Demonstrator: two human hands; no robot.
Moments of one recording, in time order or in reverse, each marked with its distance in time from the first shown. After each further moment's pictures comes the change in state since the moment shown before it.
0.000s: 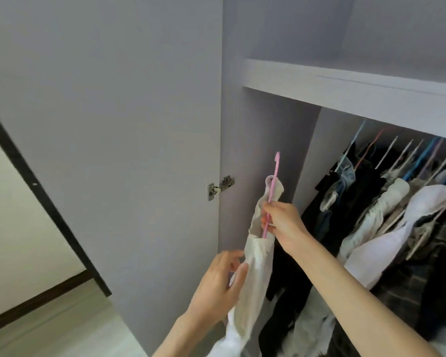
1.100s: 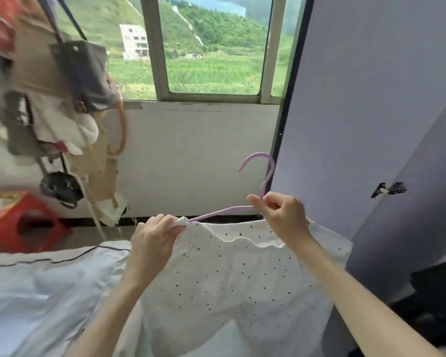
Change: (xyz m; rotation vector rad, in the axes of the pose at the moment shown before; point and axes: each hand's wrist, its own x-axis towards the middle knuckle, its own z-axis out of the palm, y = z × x) left_hand -0.324 -0.076 -0.286 0.635 0.722 -0.300; right_hand -0.235 0.073 0.237 -0.524 -0.517 -1.066
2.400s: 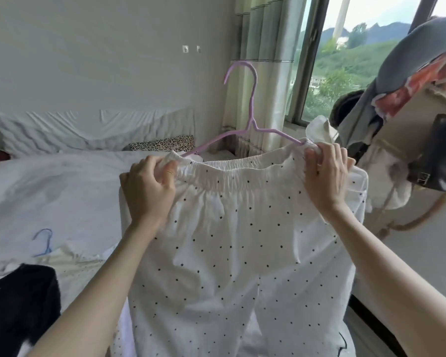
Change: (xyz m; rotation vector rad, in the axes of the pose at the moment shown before) left_hand -0.119 -0.134 -0.403 0.845 1.131 -0.776; right_hand 0.080 -0.429 0.373 0.577 -0.004 -0.756
